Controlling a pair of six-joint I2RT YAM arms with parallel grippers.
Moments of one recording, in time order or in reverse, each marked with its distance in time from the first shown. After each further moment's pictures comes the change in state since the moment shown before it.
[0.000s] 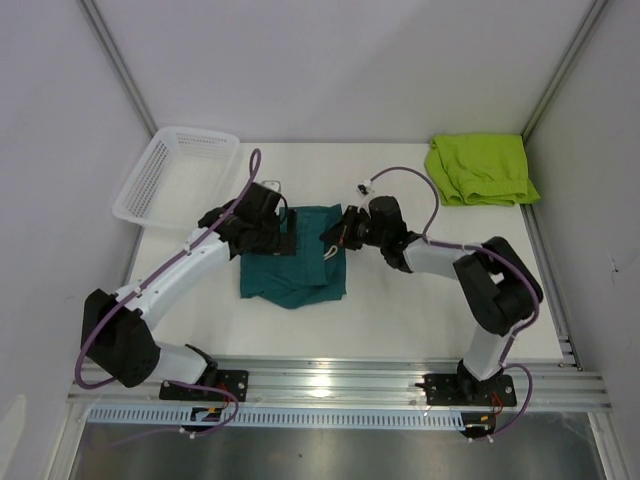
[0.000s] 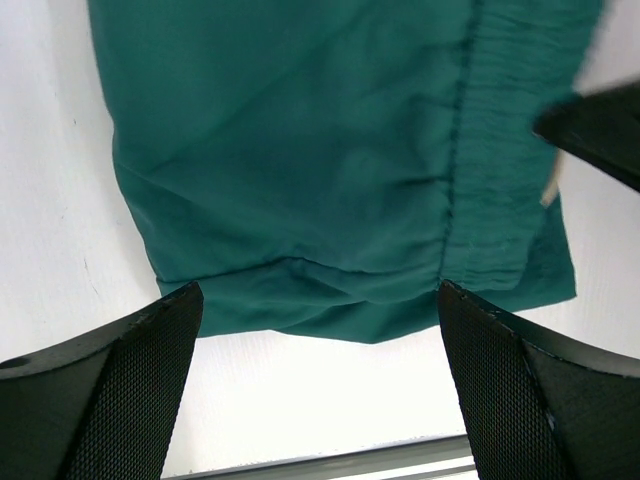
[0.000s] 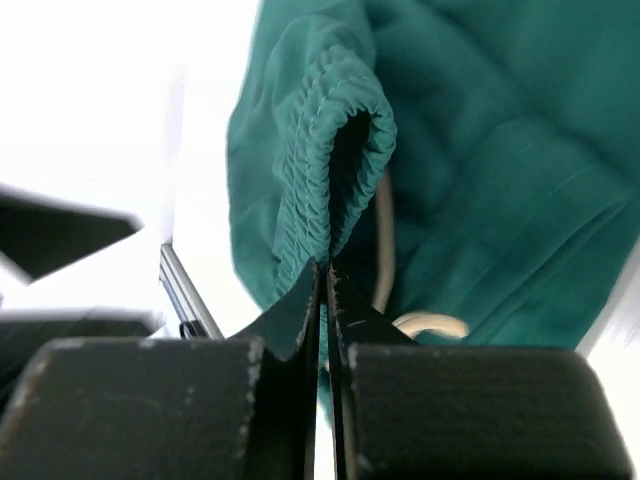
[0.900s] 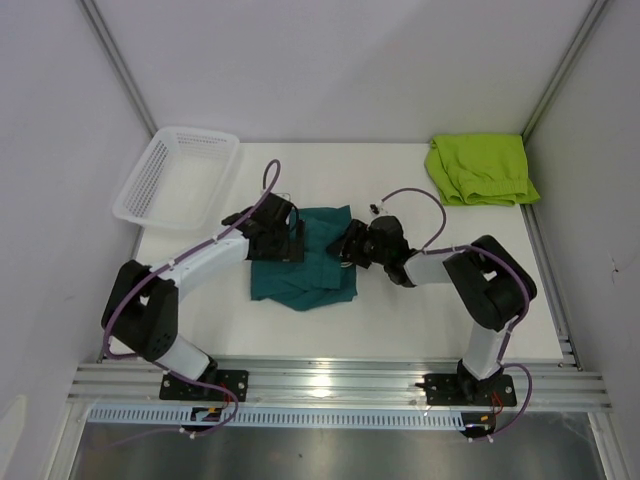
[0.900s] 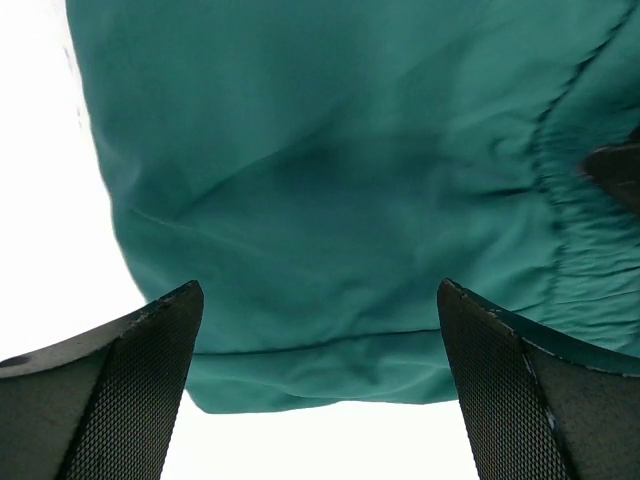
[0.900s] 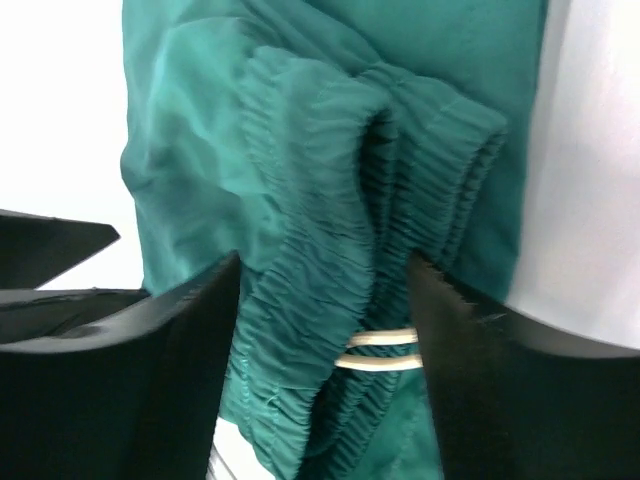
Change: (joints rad) left arm 0.009 0.158 -0.095 0.175 0.019 -0.011; right arm 0.020 0.003 -0.180 0.088 0.230 0.041
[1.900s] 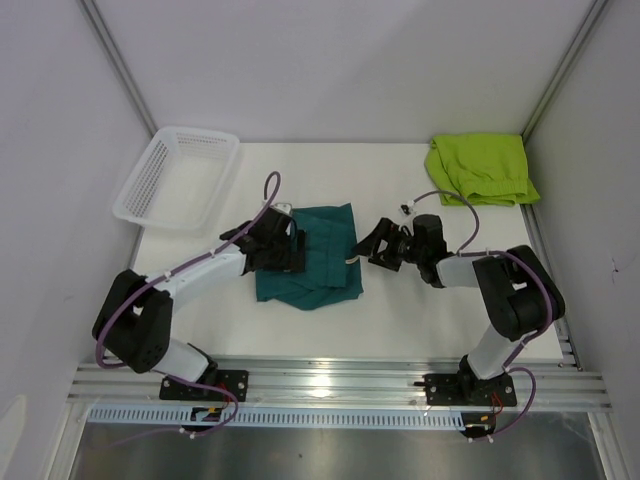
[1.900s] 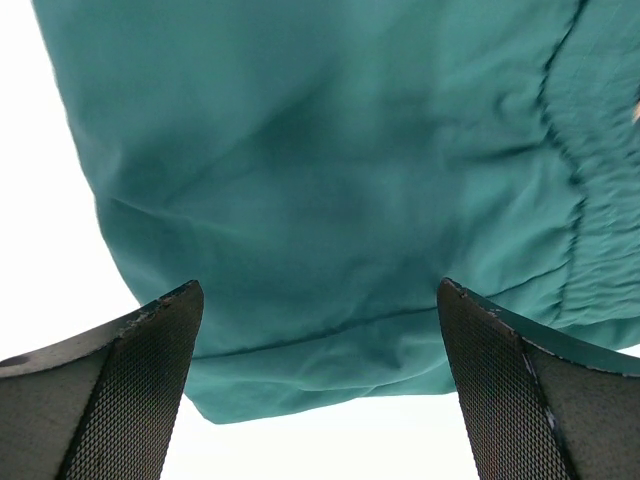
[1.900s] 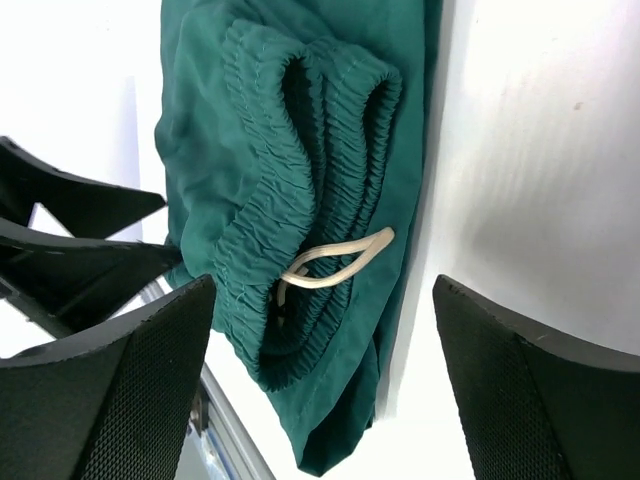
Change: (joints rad) left arm -0.030 -0.071 -0.133 0.131 0.024 0.003; right arm -0.249 -0.153 -0.150 -0.010 -0.346 -0.095
